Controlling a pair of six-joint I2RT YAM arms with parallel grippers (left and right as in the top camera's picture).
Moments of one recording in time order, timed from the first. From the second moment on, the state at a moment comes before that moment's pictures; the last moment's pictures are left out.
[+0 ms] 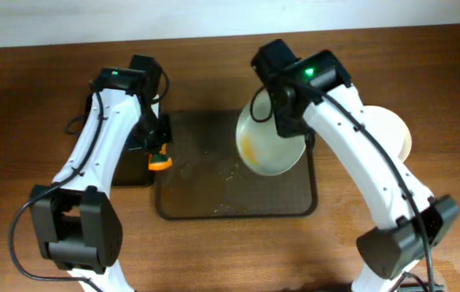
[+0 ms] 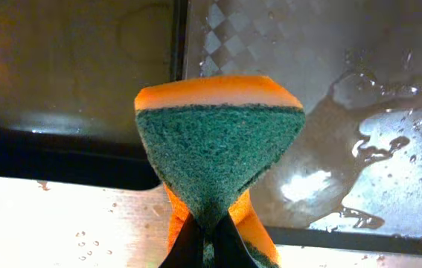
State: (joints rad) left arm -0.19 1.94 1.72 -1.37 0.02 -0.28; right arm 0.49 1.86 2.02 -1.59 0.42 0.40
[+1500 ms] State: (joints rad) left arm -0.10 1.94 1.68 -1.15 0.17 -0.16; right arm -0.05 1.87 1.46 -1.12 -0.21 0.23
